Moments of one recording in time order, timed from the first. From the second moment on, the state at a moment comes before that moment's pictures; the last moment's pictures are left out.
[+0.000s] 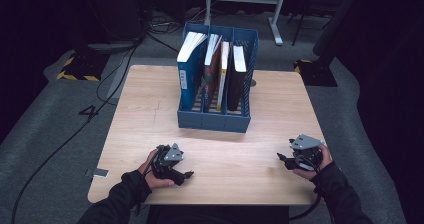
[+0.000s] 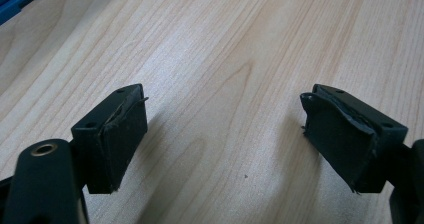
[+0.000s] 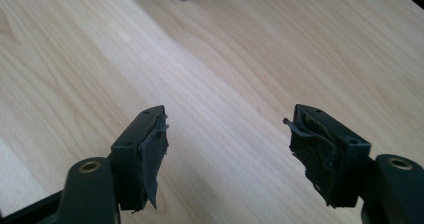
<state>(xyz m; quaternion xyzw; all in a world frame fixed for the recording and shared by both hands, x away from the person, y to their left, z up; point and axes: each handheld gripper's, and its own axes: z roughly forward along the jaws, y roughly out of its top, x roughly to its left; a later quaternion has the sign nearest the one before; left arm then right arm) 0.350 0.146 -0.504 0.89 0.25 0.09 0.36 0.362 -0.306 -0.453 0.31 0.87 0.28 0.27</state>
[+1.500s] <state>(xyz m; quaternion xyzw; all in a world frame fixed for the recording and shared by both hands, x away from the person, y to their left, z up) 0.349 0.146 -0.504 0.89 0.25 0.09 0.36 0.339 -0.382 -0.504 0.42 0.81 0.36 0.19</state>
